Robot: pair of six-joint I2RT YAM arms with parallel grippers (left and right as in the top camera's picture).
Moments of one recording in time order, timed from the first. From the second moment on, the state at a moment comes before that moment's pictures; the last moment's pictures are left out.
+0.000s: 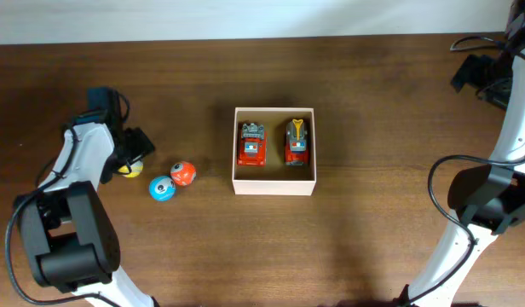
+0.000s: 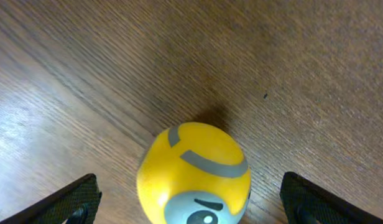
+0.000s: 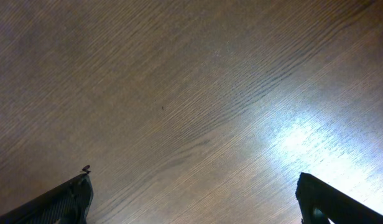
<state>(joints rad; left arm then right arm) 0.18 1.91 1.32 -0.80 -0.14 -0.47 -0.35 2.27 2.57 -1.66 0.14 0.33</state>
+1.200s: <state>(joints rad) 0.18 1.99 1.29 -0.71 -0.11 -0.47 -0.35 2.27 2.57 -1.66 0.14 0.33</state>
